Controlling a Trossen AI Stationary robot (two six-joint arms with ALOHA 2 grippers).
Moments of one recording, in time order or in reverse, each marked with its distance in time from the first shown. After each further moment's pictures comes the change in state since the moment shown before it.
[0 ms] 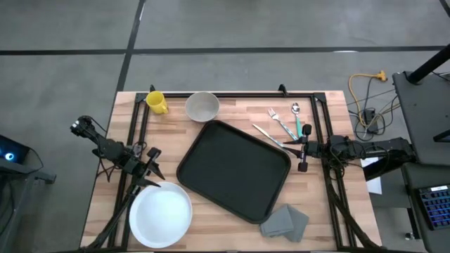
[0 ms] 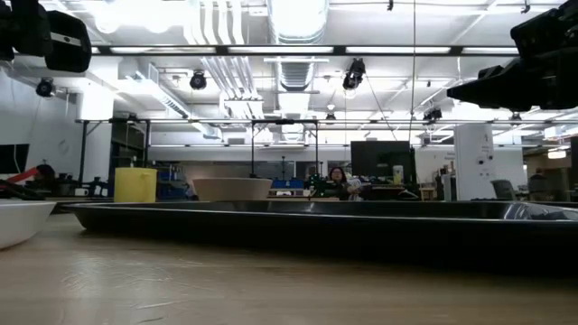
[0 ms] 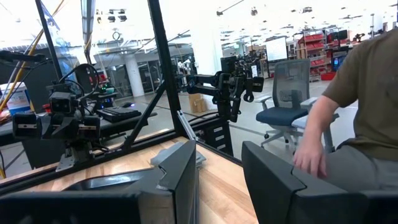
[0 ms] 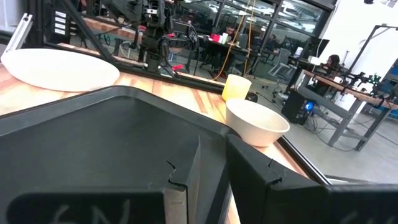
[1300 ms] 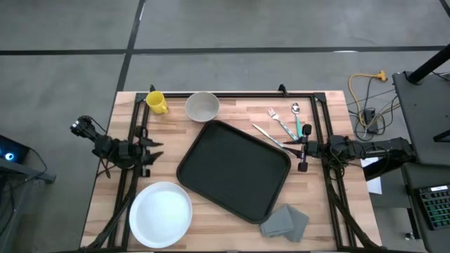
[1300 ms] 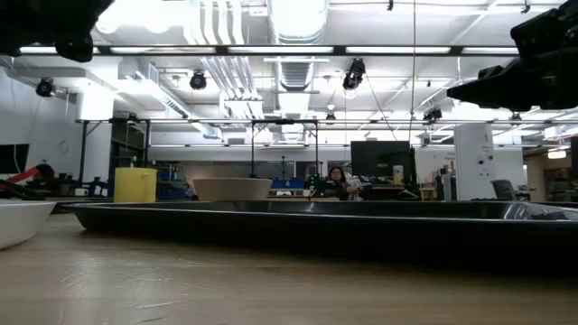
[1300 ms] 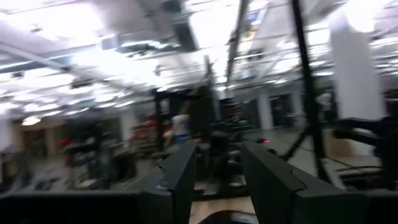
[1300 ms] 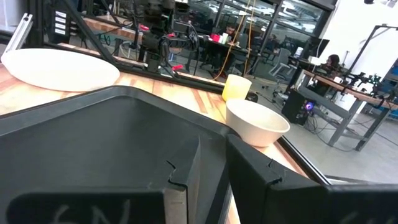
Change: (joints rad) left arm 0.001 0.000 0.010 0.334 -0.552 0.239; right arm 0.000 0.000 0.000 0.000 0.000 0.000
